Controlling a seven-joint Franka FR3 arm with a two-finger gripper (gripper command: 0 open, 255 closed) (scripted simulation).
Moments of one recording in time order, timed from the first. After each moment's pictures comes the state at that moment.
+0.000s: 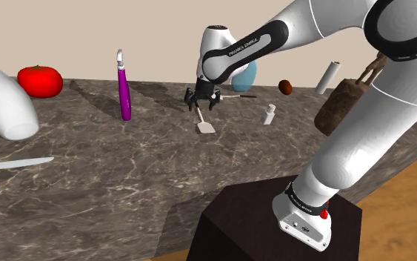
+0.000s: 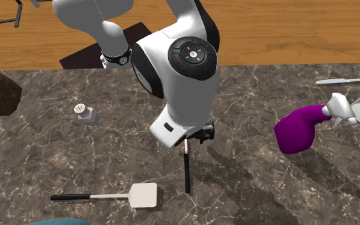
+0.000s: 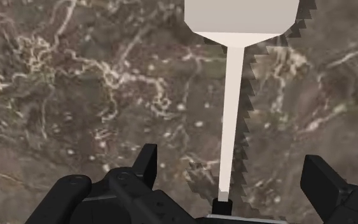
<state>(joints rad) -0.15 0.02 0.14 -2.31 -0.06 2.38 0.64</state>
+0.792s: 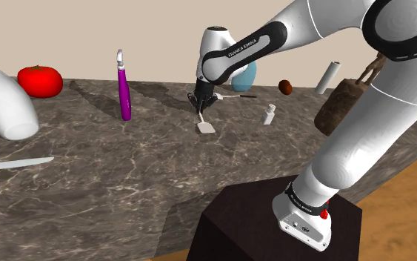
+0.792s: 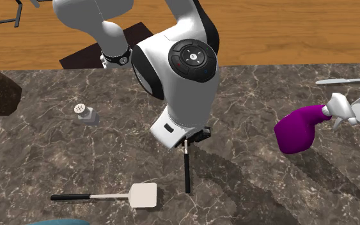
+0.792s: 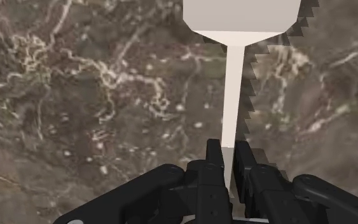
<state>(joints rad) -0.16 0.03 0.14 -2.31 -0.06 2.39 0.65</state>
